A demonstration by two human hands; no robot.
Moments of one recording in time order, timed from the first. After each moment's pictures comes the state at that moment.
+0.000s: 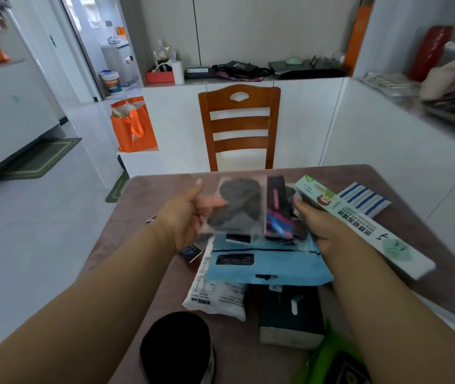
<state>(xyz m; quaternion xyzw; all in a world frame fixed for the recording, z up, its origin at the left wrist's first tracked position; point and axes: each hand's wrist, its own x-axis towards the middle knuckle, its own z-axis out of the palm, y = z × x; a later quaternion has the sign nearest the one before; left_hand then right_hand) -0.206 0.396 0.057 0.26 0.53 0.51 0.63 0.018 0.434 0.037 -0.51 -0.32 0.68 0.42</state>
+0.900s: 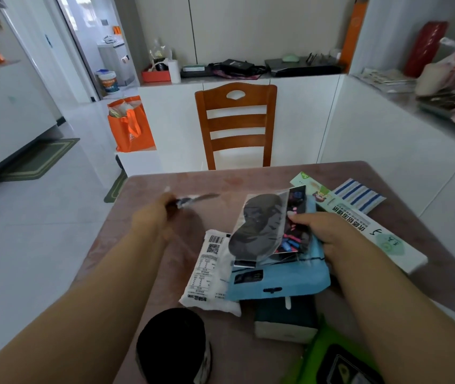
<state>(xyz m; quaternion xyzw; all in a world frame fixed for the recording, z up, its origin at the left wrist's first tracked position) -0.255 0.426 0.013 0.11 0.55 0.65 0.51 0.039 0.431 0.026 -0.56 -0.35 0.65 0.37</state>
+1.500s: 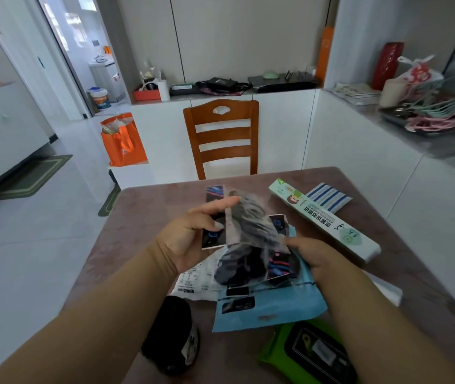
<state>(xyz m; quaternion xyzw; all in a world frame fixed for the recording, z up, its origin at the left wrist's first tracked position) -0.150 0.335 0.089 0.34 0.37 0.48 0.72 0.069 0.375 0.017 -0.57 -0.30 0.70 0.31</state>
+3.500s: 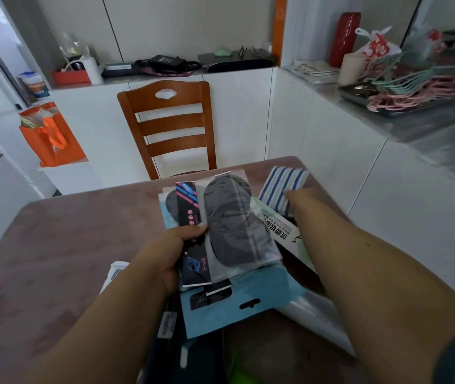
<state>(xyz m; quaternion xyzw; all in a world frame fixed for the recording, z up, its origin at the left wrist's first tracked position) -0.054 0.441 0.019 0.25 0.57 0.43 0.65 0.174 0.576 -0.016 -0.78 -0.27 0.42 0.38</state>
